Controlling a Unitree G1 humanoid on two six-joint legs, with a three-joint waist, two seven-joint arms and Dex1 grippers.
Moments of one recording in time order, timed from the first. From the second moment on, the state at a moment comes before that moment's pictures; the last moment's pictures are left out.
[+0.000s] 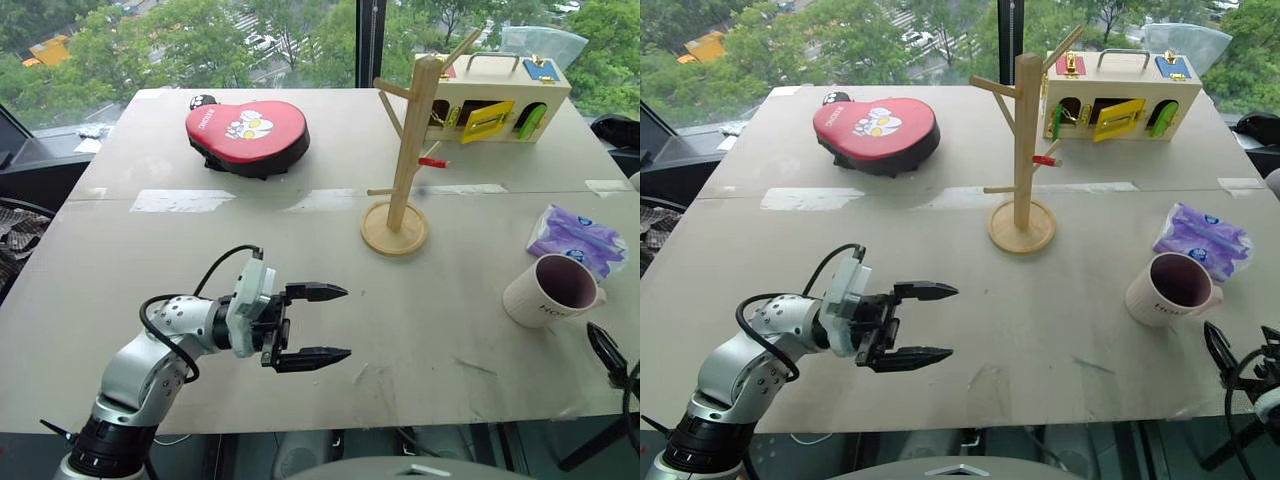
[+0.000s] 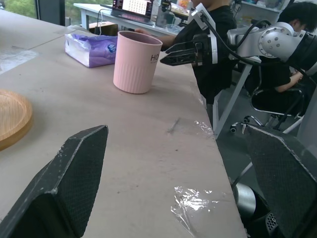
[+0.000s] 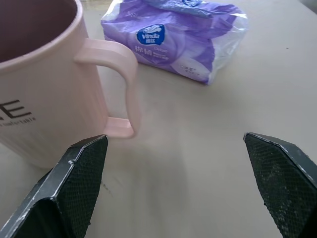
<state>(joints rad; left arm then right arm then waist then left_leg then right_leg) -0.03 0.68 -0.01 -0.44 -0.71 0.39 -1.21 0.59 -0.41 -0.68 -0.54 0.63 0.47 0.38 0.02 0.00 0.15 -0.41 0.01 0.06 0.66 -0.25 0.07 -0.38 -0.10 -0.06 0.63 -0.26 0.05</state>
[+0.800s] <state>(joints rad) 0.04 0.67 0.06 -0.48 -0.73 0.40 -1.11 0.25 -0.49 -0.50 -0.24 0.48 0.38 0.48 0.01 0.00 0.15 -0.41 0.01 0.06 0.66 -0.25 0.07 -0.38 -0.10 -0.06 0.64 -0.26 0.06</state>
